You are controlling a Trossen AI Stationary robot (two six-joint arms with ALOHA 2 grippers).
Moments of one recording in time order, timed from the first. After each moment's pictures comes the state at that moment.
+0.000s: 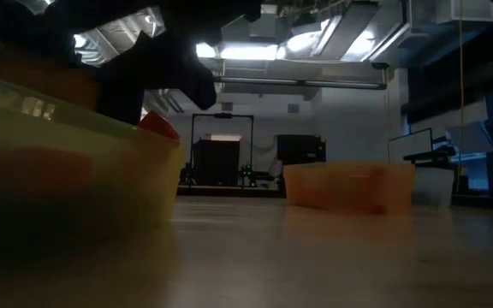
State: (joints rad) left arm 0.18 0.15 0.01 0.05 0.25 -0.05; right arm 0.34 2.22 1.76 -0.19 -0.04 0.53
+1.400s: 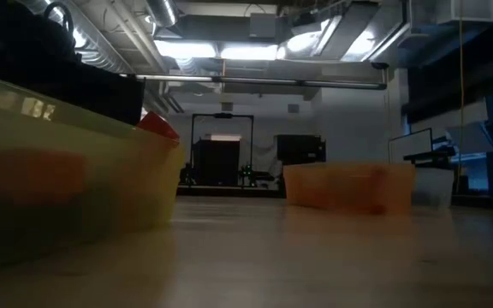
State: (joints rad) left arm 0.18 0.15 0.01 0.05 0.25 -0.05; right arm 0.87 2.12 1.85 -1.57 0.06 1.81
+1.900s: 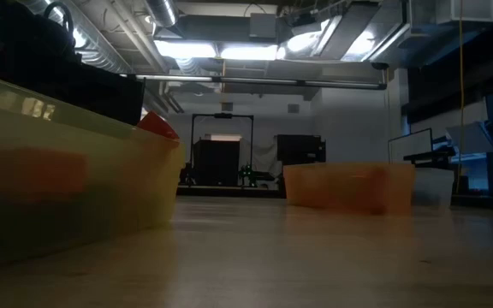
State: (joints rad) left arm 0.18 0.15 0.01 0.05 0.25 -0.05; right arm 1.03 2.12 1.63 -1.43 0.22 2.30
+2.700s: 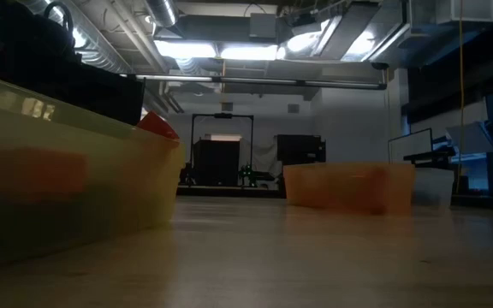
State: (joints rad) left arm 0.18 0.15 0.01 0.05 0.25 -0.05; right arm 1.04 2.12 1.42 -1.20 0.25 2.35
